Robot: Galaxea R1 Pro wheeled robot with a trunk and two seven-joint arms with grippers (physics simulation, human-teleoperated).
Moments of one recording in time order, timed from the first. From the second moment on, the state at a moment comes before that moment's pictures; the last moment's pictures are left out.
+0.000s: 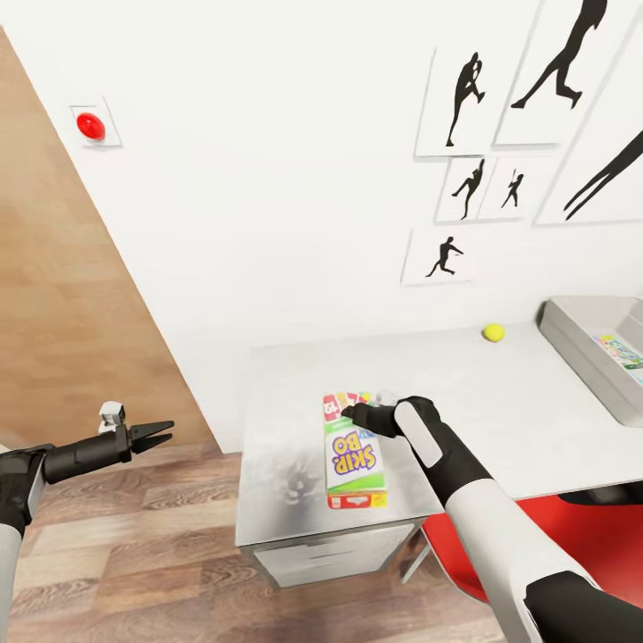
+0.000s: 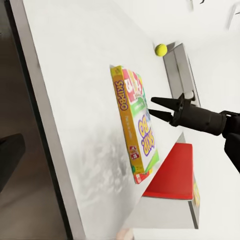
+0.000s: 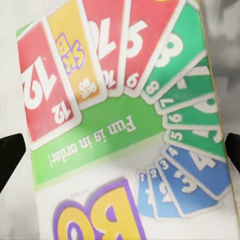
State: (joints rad) left arm -0.77 0.37 0.54 -0.66 -0.22 0.78 -1.56; right arm -0.86 0.07 0.23 -0.82 -0.76 0.74 -0.27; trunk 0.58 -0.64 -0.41
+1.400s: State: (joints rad) left arm -0.77 0.35 0.54 -0.66 -0.23 0.78 -1.56; right arm -0.86 0.08 0.22 -0.82 -0.77 0.81 -0.28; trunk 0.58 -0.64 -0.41
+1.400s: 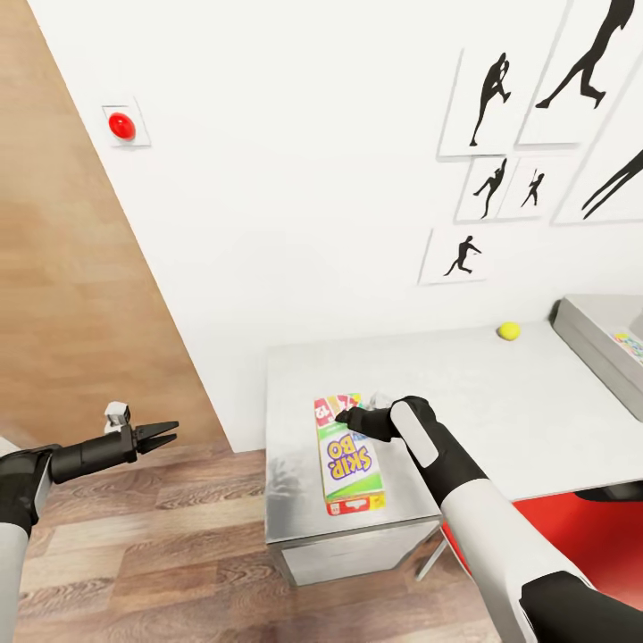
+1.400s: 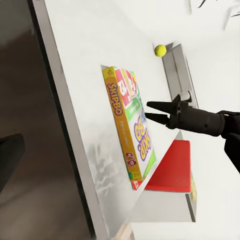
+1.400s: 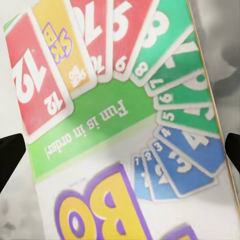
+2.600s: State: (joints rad) left arm -0.77 0.35 0.54 -0.66 -0.23 0.78 -1.56; right arm -0.86 0.11 0.22 -0.82 -0.78 0.83 -0.27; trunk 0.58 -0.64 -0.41
